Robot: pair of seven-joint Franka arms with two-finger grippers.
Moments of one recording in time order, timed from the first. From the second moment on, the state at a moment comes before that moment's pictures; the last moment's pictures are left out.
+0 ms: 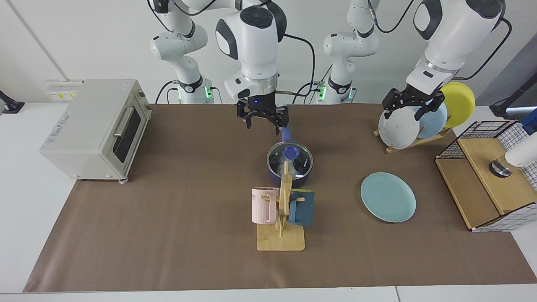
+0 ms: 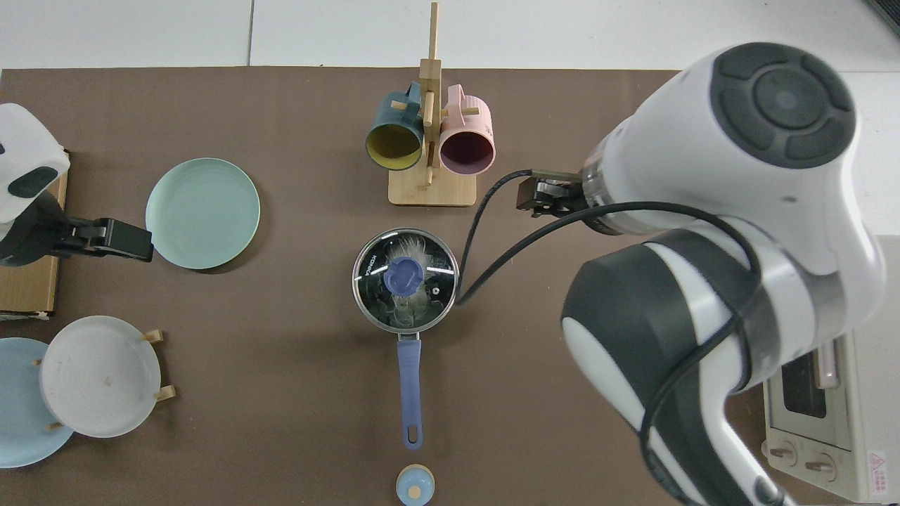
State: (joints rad) left arm 0.00 0.01 -0.05 -1.59 -0.01 1.57 0.05; right arm 0.35 0.22 0.01 -1.39 0.00 1.68 0.56
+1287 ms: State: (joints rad) left arm 0.00 0.01 -0.05 -1.59 -0.01 1.57 0.05; right arm -0.03 -0.15 0.01 -1.70 -0.01 1.56 0.15
